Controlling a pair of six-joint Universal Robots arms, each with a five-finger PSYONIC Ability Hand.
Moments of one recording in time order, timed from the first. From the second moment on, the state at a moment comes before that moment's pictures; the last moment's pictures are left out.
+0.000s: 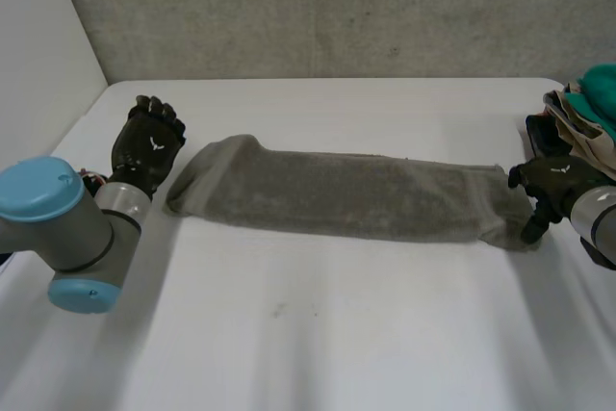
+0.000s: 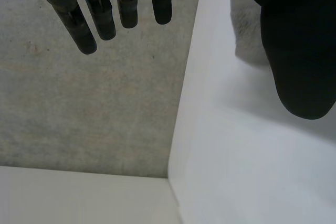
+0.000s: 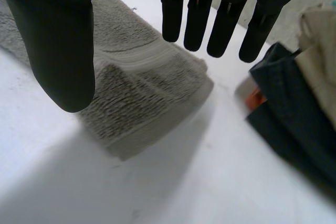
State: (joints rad) left arm 4.46 -2.14 -1.63 3.80 -1.49 4.22; right arm 1.61 -1.11 1.52 0.05 1.38 2.71; left_hand 0.20 0.20 0.21 0.21 0.05; right_hand 0.48 0.48 0.48 0.48 0.32
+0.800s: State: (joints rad) left arm 4.43 -1.99 -1.75 3.80 -1.50 4.15; right arm 1.49 -1.13 1.56 -0.15 1.48 2.12; left_hand 0.20 0.20 0.21 0.21 0.05; right_hand 1.09 1.18 1.19 1.20 0.98
